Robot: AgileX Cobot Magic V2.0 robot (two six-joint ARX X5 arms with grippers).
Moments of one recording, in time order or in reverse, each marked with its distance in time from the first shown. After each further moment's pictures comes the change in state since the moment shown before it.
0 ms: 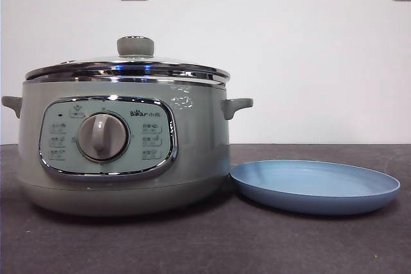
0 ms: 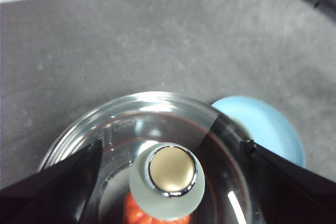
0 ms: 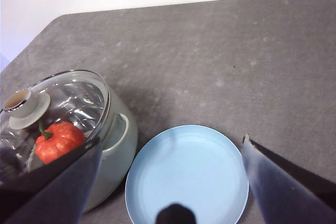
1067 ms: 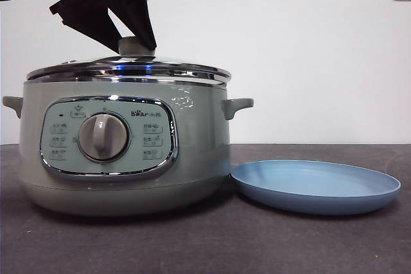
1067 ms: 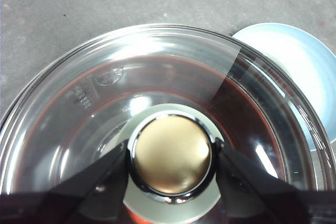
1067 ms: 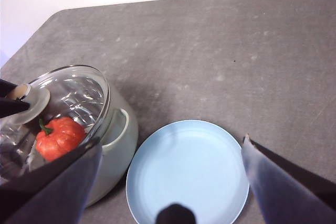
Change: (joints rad) left arm -0.085 0.183 0.002 -0.045 -0.092 0.079; right arm 0.000 0.000 0.000 -0.018 0.000 0.000
